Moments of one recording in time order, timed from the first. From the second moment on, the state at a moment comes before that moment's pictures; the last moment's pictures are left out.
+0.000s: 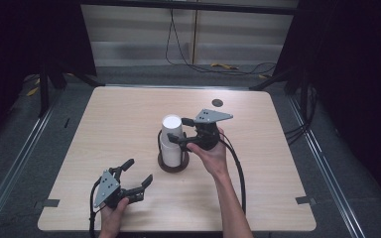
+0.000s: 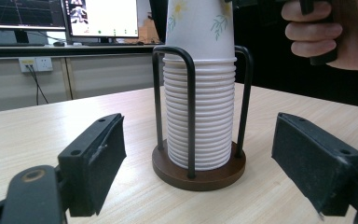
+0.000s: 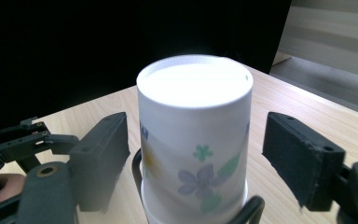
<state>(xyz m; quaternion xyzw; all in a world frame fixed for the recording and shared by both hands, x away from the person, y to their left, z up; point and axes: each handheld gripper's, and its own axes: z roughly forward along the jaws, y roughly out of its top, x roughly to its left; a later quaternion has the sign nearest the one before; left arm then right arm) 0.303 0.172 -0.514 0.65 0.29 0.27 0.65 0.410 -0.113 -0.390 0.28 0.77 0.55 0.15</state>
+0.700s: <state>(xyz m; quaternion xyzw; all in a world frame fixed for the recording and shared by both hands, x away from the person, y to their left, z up) 0.304 0.173 -0.514 0.66 0.29 0.27 0.64 0.426 -0.098 -0.380 0.28 0.79 0.52 0.13</state>
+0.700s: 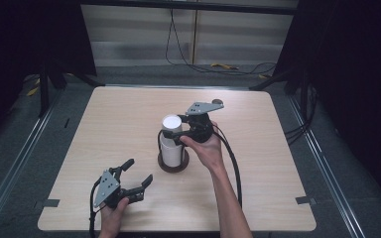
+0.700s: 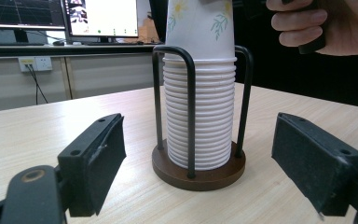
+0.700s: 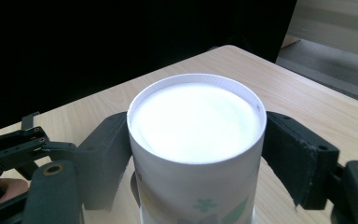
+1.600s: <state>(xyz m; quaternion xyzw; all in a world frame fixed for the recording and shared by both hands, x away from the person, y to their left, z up) 0.303 0.172 -0.514 0.65 0.29 0.27 0.65 0.424 -0.101 -0.368 0.27 0.78 0.55 0.14</state>
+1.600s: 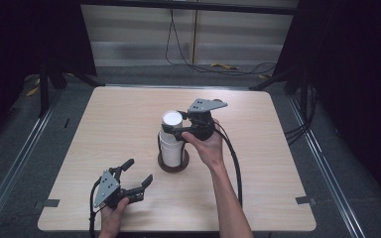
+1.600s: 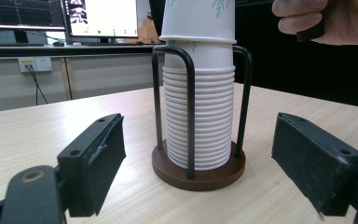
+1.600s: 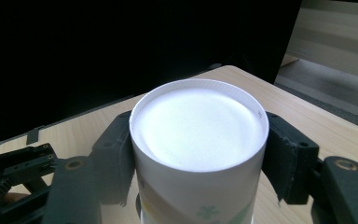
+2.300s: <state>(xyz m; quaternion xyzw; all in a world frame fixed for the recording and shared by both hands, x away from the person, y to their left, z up) 0.303 0.173 -0.514 0.65 0.30 0.27 0.64 0.416 -0.110 -0.357 0.27 0.74 0.59 0.15</state>
